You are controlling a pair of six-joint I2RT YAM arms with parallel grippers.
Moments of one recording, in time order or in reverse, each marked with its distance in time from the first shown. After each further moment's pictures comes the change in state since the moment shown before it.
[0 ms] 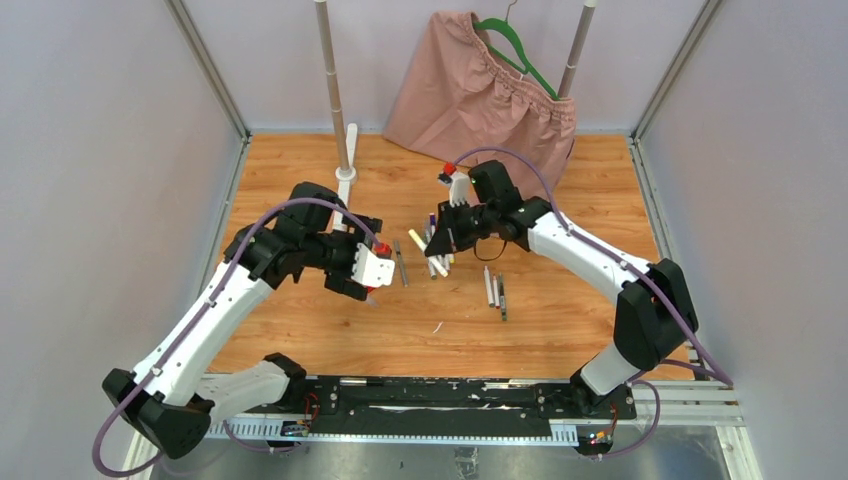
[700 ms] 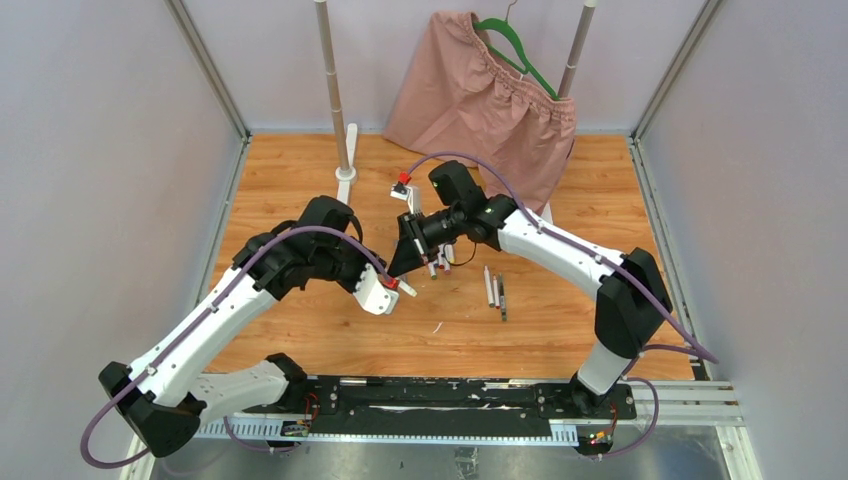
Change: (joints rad) left arm -0.163 -0.022 -0.042 0.000 -0.159 0.235; right arm 0.173 0.113 0.172 -0.009 -0.352 0.105
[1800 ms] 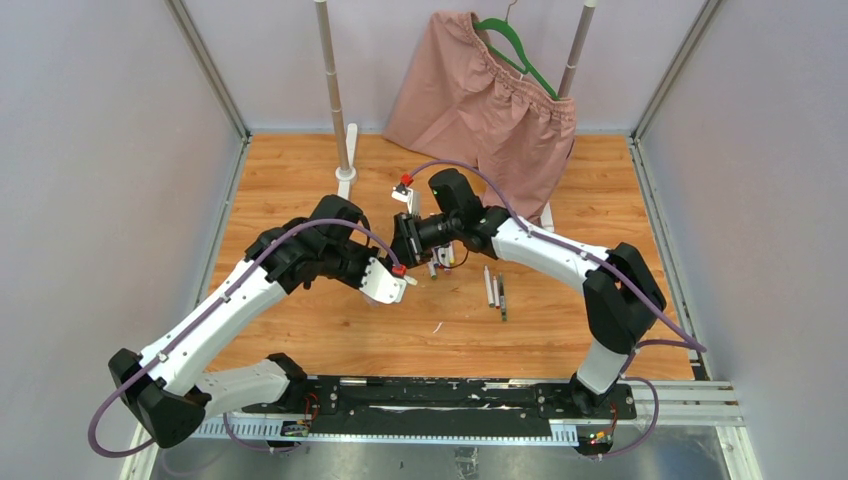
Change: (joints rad) left arm -0.005 0.057 -0.003 -0.009 -0.111 -0.149; right arm 0.001 0.037 -0.104 0.269 0.013 0.230
